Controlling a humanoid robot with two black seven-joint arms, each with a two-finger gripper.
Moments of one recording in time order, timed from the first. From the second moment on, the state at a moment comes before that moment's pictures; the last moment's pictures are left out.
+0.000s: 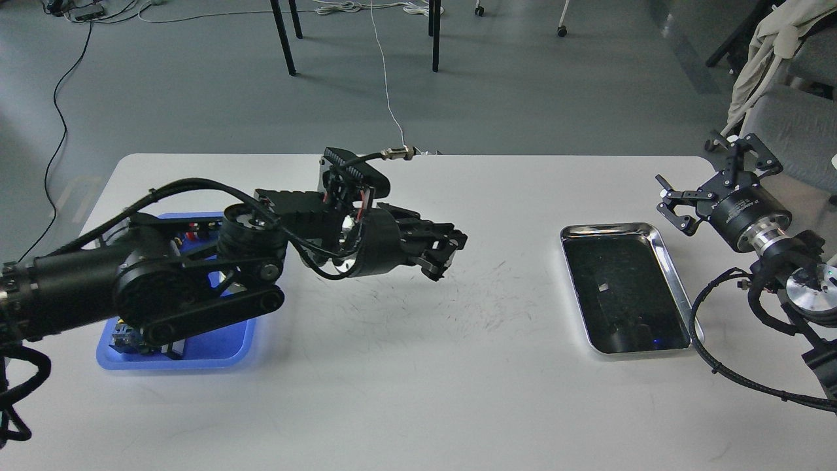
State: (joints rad) left arm -1.06 0.25 -0.15 -1.36 1.61 -0.23 0.04; right arm 0.53 -0.51 0.96 0.77 0.13 0.40 0.01
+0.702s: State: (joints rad) left arm -0.86 -0.04 -0.15 -0.96 1.67 -0.11 0.01; right arm 0.52 -0.53 0.96 0.77 0.13 0.40 0.01
